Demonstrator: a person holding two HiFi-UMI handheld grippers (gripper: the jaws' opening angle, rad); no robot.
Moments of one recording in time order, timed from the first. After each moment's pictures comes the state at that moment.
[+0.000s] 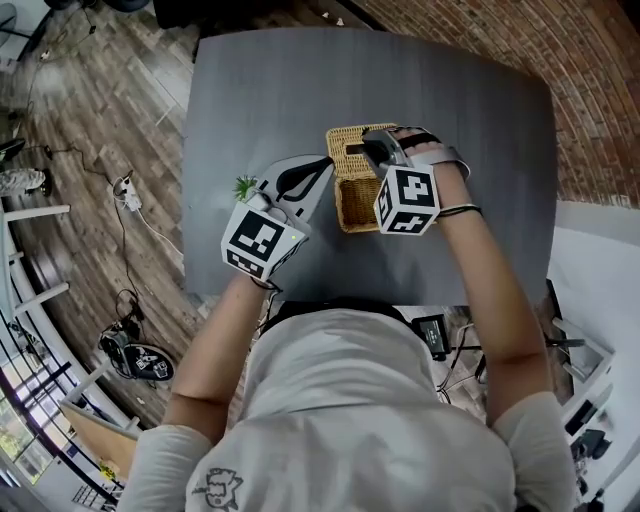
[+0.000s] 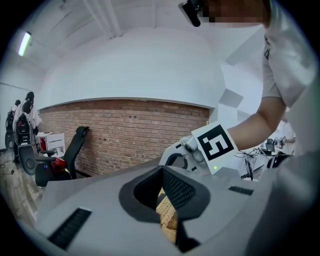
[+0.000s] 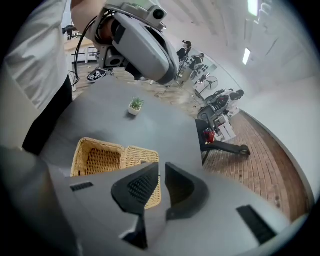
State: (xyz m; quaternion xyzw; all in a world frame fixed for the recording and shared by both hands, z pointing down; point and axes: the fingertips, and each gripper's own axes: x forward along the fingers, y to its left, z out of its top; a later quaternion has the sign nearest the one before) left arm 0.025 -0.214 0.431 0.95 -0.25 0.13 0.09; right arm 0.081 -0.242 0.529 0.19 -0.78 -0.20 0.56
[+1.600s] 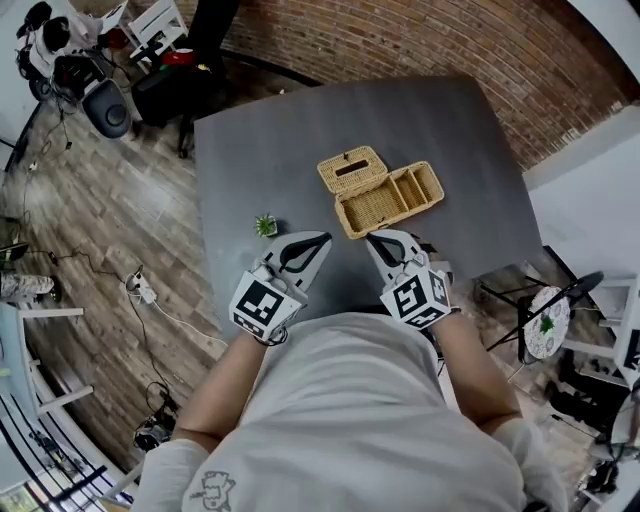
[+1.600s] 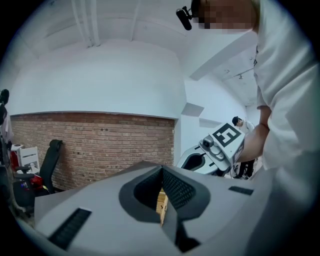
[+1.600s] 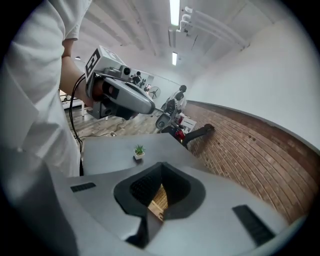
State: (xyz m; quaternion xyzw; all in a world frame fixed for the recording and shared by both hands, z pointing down) left arm -0.043 -0.064 0.361 0.99 -0.10 0.08 0.02; right arm 0.019 -0.041 0.435 0.48 -0.80 -0.03 0.35
